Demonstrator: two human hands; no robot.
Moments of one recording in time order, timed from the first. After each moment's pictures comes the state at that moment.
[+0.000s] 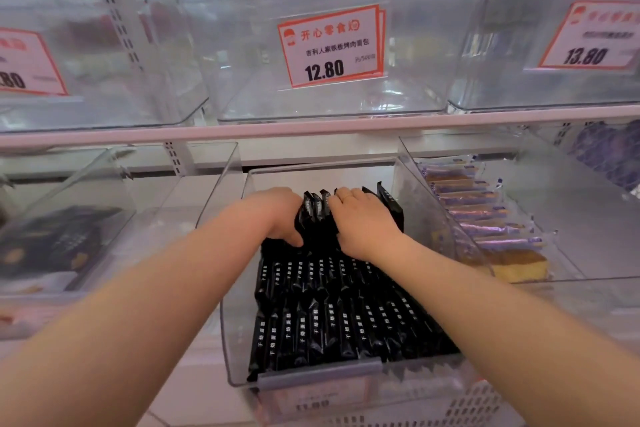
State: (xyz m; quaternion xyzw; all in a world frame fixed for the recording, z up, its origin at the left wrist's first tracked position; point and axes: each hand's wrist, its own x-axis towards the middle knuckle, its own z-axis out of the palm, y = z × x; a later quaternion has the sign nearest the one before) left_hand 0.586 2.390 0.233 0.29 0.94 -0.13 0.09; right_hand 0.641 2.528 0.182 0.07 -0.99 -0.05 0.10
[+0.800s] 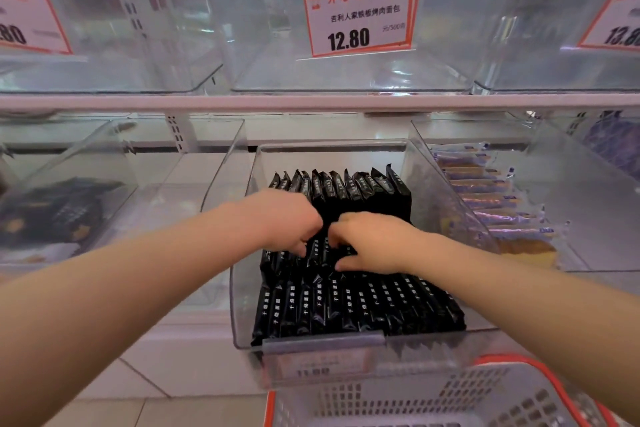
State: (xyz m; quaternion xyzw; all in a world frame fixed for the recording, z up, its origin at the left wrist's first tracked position) left_hand 0.627 2.373 0.238 0.44 0.86 -0.24 0.09; right_hand 0.679 2.518 0.195 0.16 -0.98 0.04 -0.06
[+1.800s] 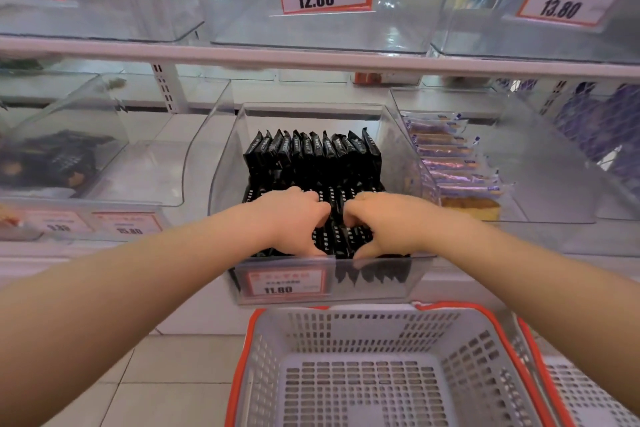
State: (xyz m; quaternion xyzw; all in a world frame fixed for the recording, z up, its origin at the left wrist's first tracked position) left_hand 0.695 2.388 0.205 0.43 0.88 -0.11 0.13; right_hand 0.755 2.547 0.217 0.14 -0.98 0.00 -0.14
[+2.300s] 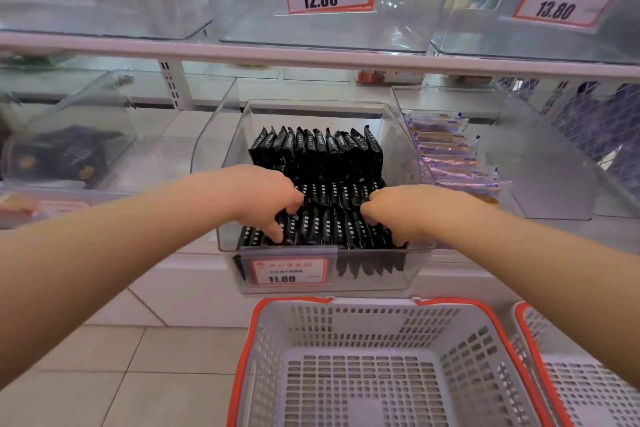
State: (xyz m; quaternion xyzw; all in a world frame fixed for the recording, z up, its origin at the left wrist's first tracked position) left_hand 0.687 2.359 0.240 0.42 0.87 -0.23 0.16; right_hand 0.753 2.551 0.223 0.16 -0.94 -0.19 -0.21
